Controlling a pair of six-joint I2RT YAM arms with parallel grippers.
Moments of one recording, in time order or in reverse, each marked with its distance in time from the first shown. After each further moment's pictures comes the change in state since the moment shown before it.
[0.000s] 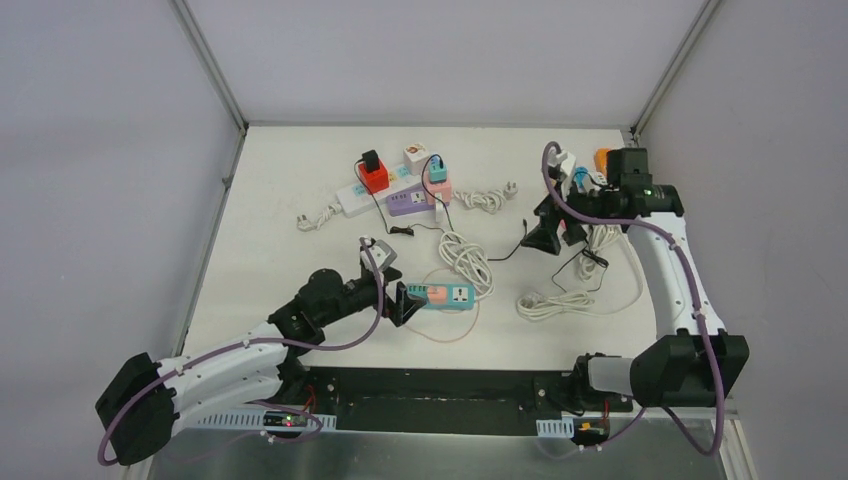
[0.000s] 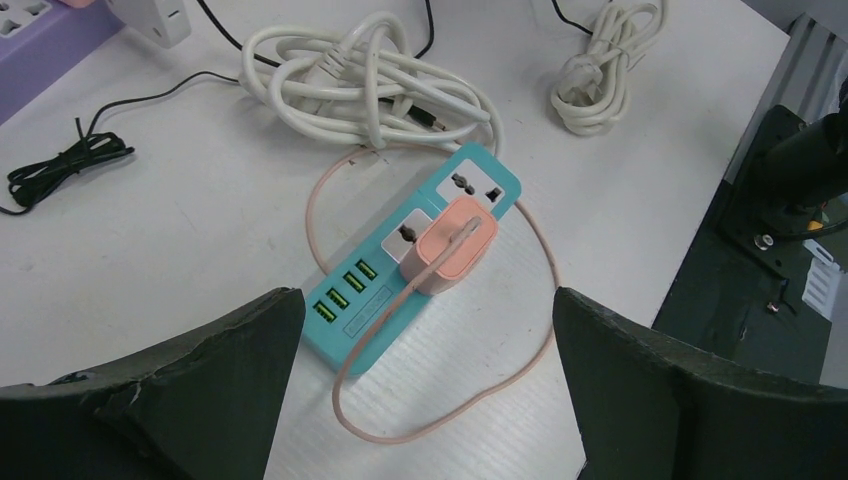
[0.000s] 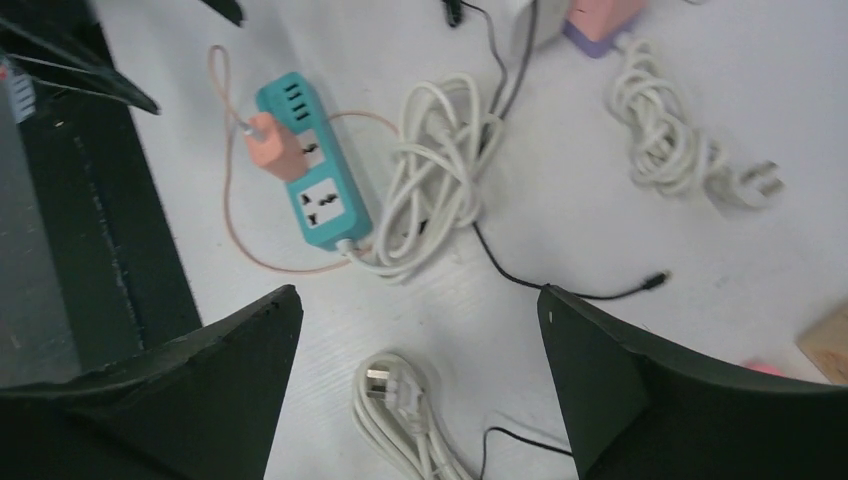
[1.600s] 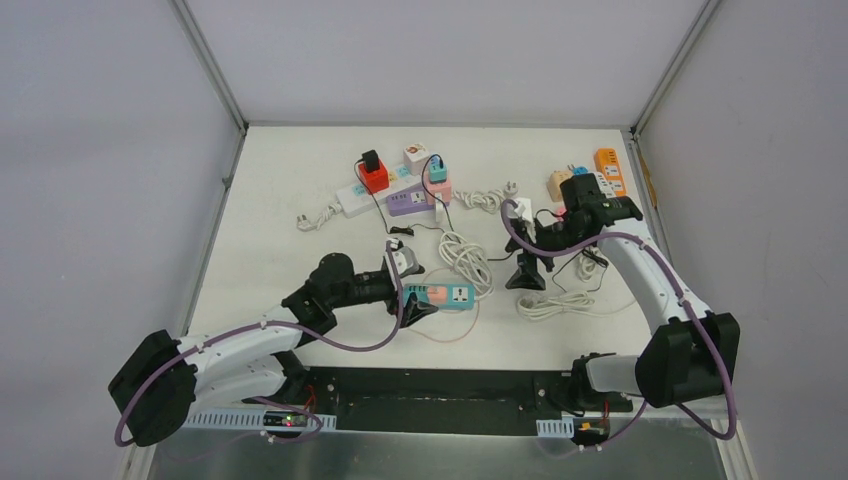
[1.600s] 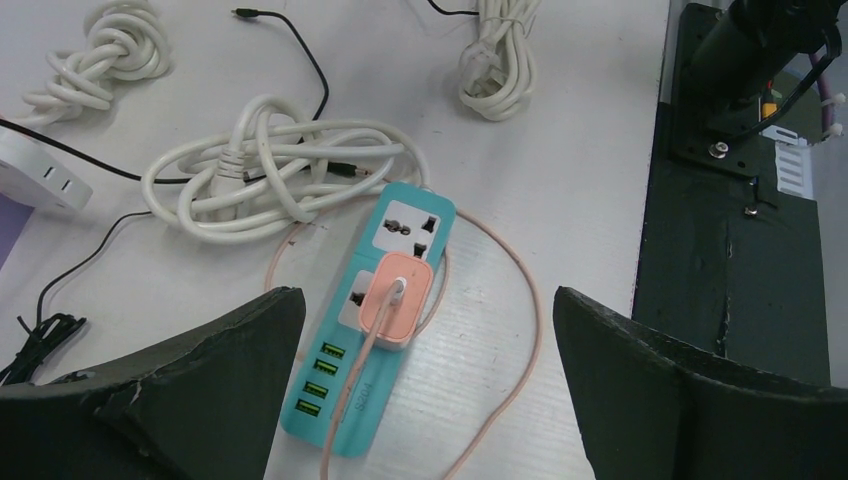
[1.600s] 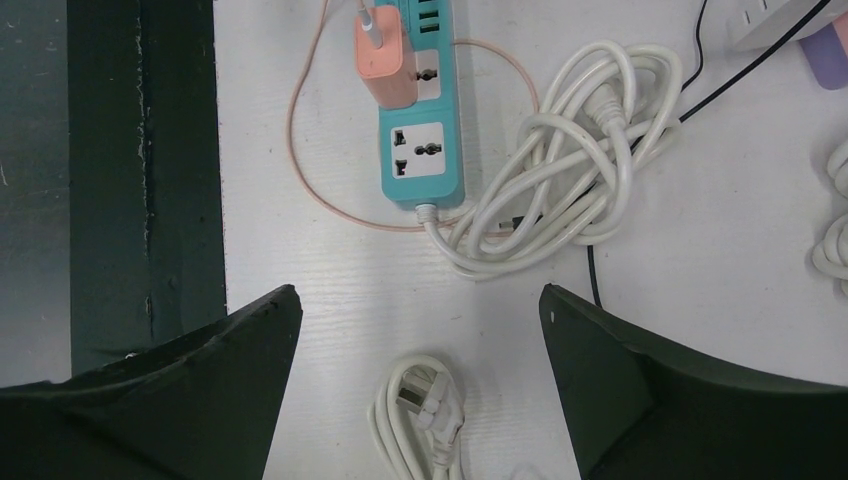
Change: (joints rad) left arm 0.027 0.208 0.108 0.109 0.311 0.232; right arm 0.240 0.021 -0.169 -0.085 0.008 -0.325
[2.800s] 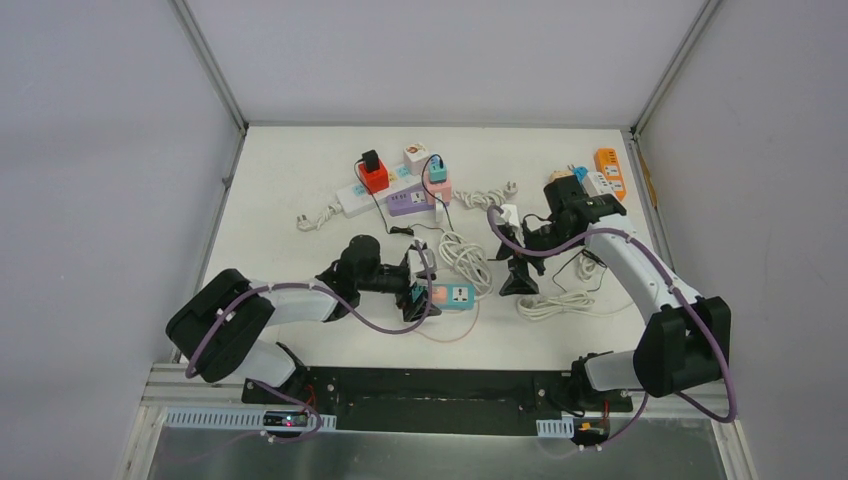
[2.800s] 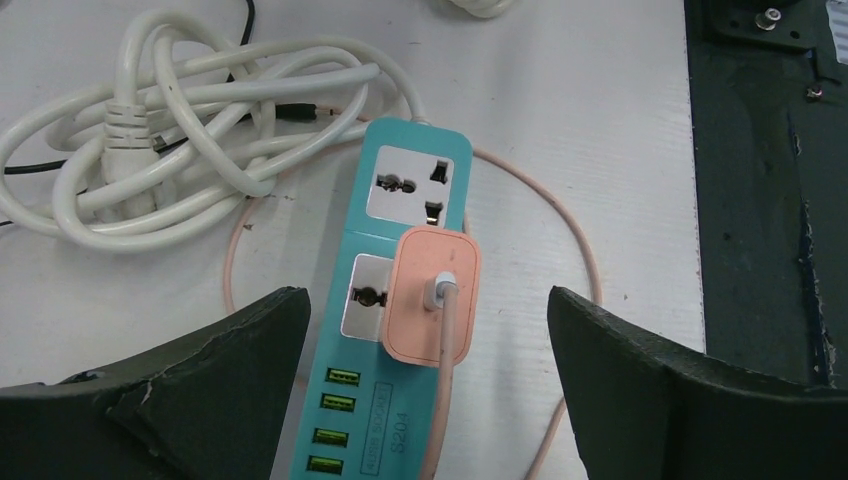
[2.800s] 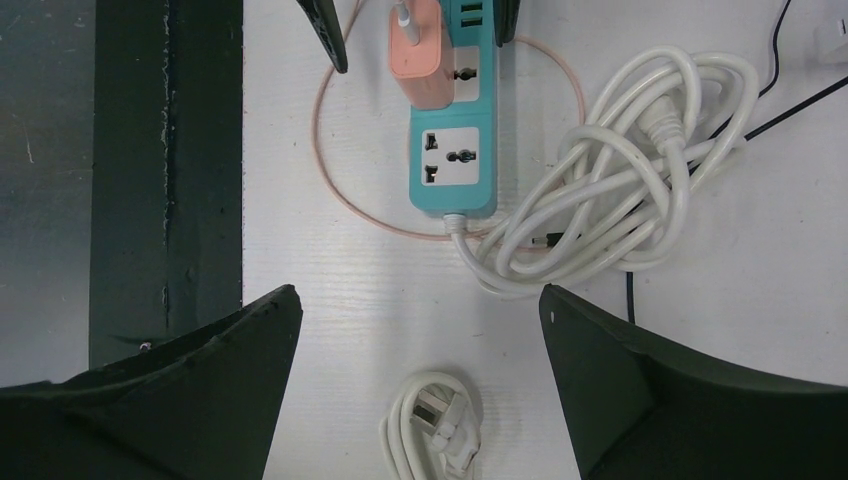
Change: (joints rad) left arm 0.103 0.420 0.077 0.148 0.280 0.134; right arm 0.074 0.057 0.000 -0.005 0.015 -0.008
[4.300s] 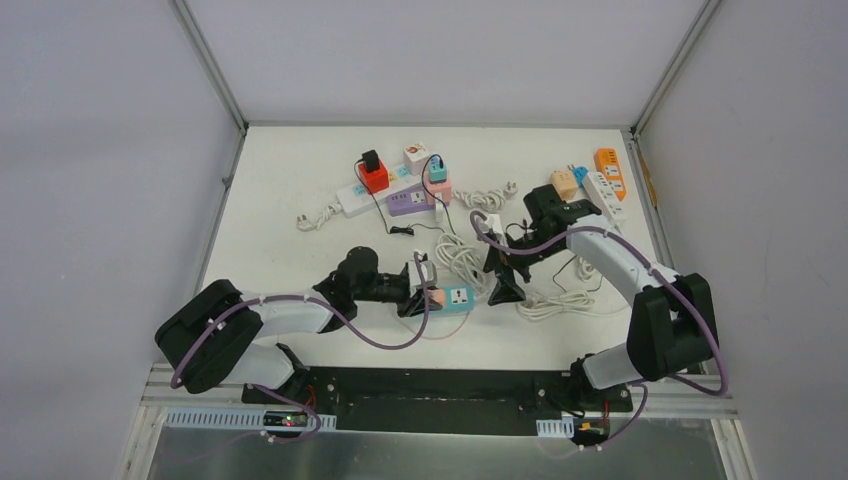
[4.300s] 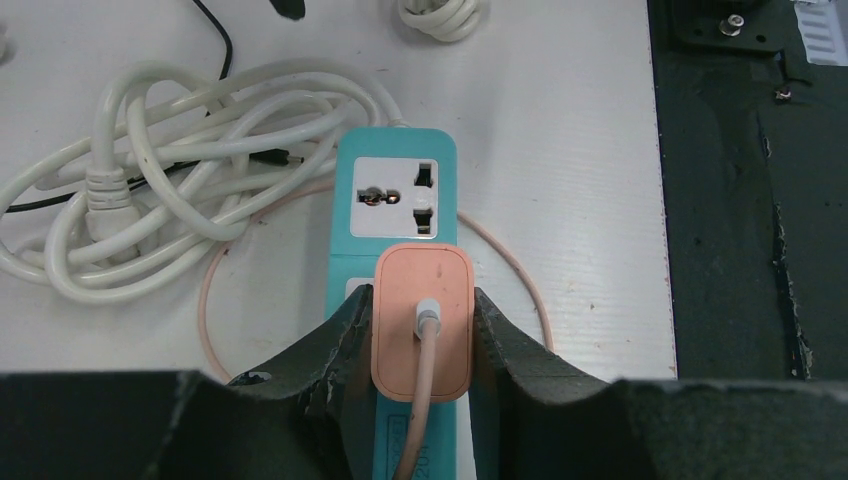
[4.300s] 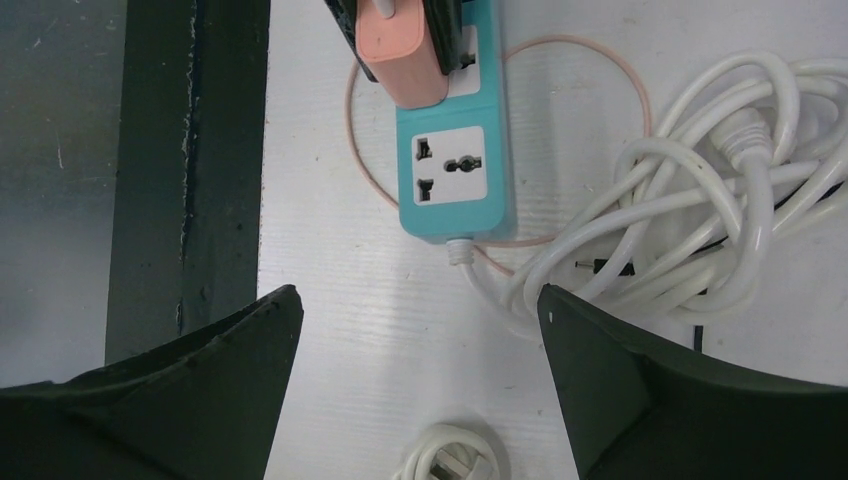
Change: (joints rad) left arm -0.075 -0.050 -0.058 0.065 -0.059 -0.001; right arm 0.069 0.076 -0.063 0.077 -0.026 0.025
